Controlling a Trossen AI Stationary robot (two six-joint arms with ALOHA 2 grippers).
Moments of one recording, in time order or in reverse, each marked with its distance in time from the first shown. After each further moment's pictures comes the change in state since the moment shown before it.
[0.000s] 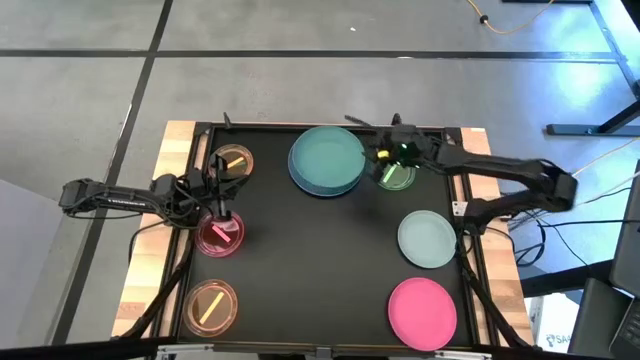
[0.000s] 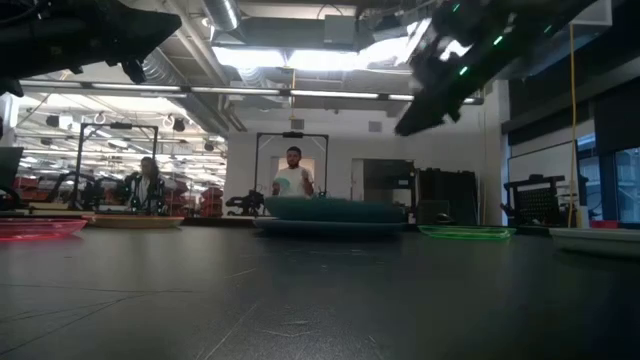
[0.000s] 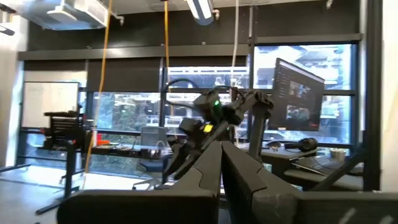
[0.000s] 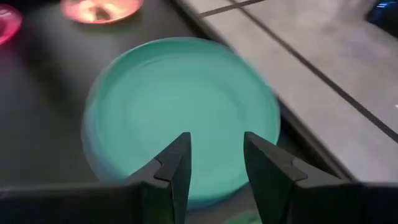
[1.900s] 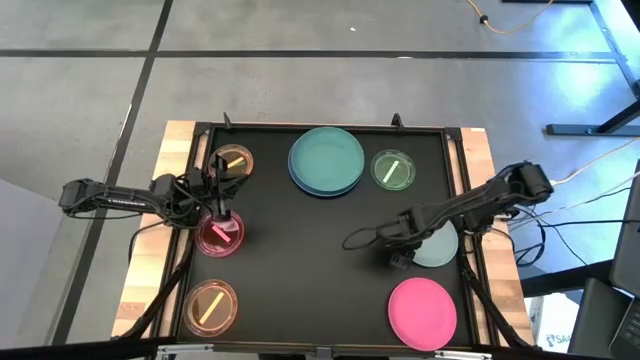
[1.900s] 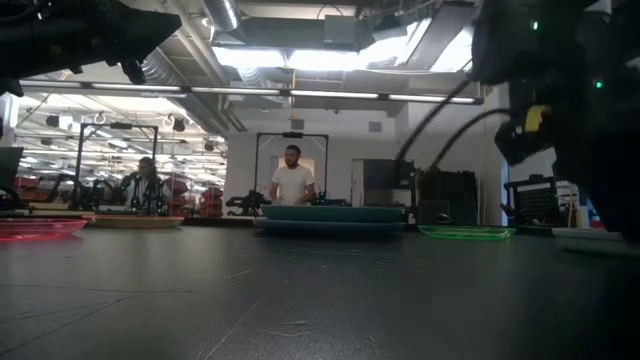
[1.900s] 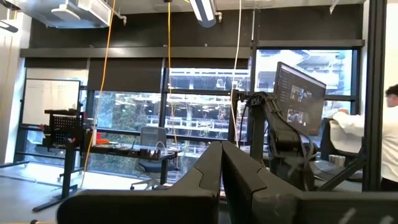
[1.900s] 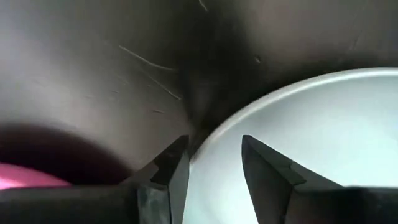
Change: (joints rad) left arm 0.000 0.000 0.000 0.007 -0.017 -0.024; right arm 0.688 0.301 0.000 -0.709 -0.260 0.741
